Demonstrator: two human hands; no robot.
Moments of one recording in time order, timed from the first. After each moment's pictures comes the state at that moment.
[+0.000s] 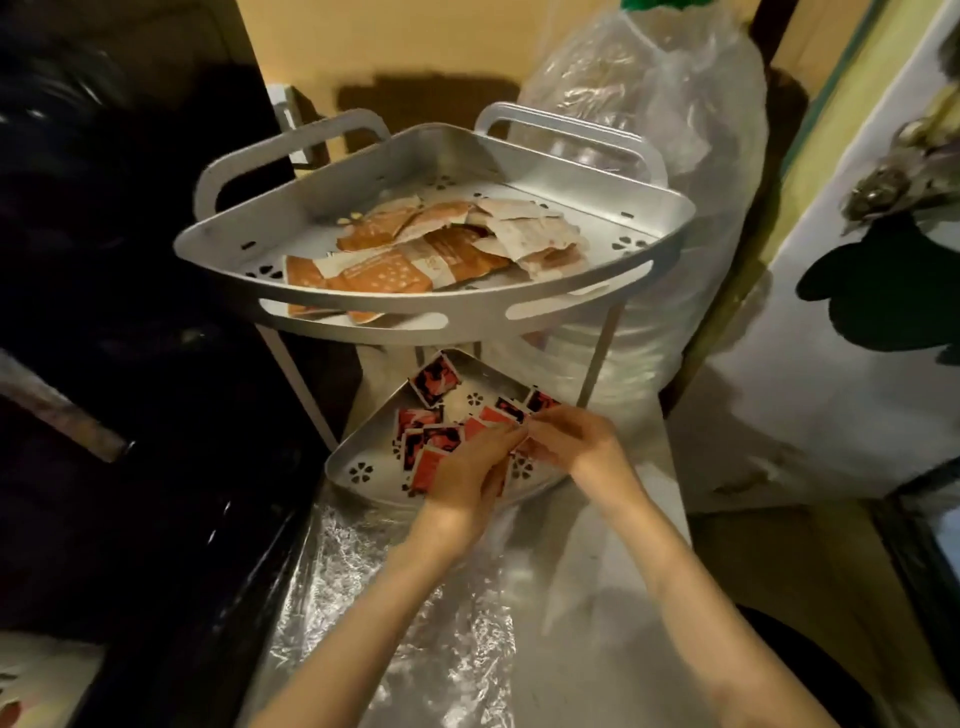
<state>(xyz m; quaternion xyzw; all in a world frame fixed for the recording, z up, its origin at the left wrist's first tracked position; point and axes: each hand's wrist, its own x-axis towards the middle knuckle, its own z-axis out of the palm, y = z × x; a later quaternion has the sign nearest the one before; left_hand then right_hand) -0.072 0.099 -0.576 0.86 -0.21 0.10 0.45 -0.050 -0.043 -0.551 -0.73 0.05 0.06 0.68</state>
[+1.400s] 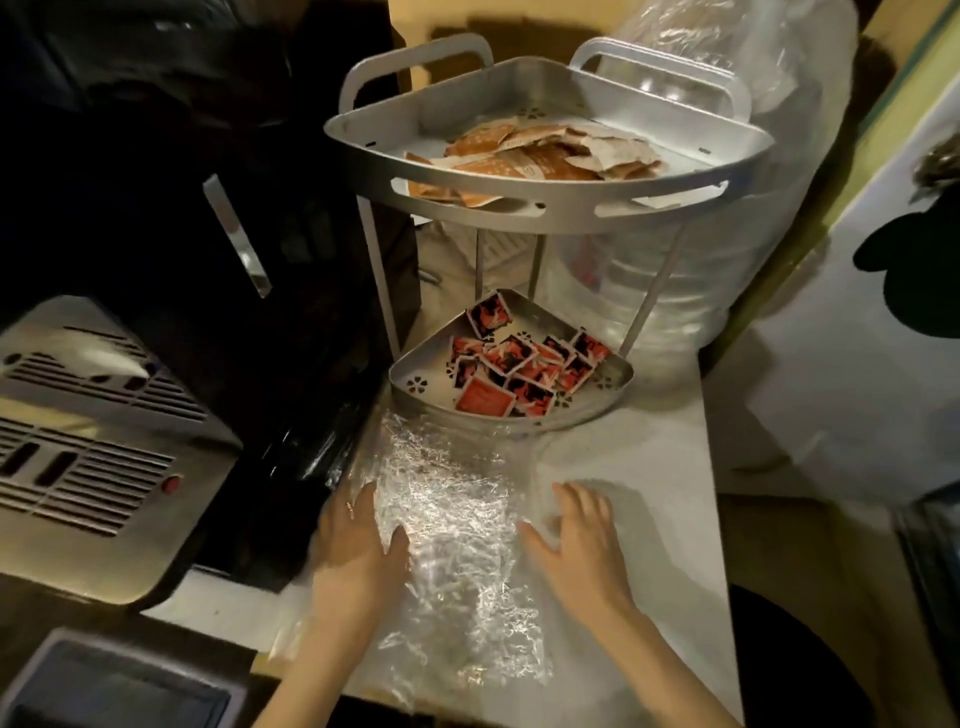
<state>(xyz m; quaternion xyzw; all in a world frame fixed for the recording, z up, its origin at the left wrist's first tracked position) -0.229 0.194 -0.621 0.94 0.21 -0.02 0.25 -0.192 -0.015 -0.630 -0.96 -0.03 0.09 0.27</state>
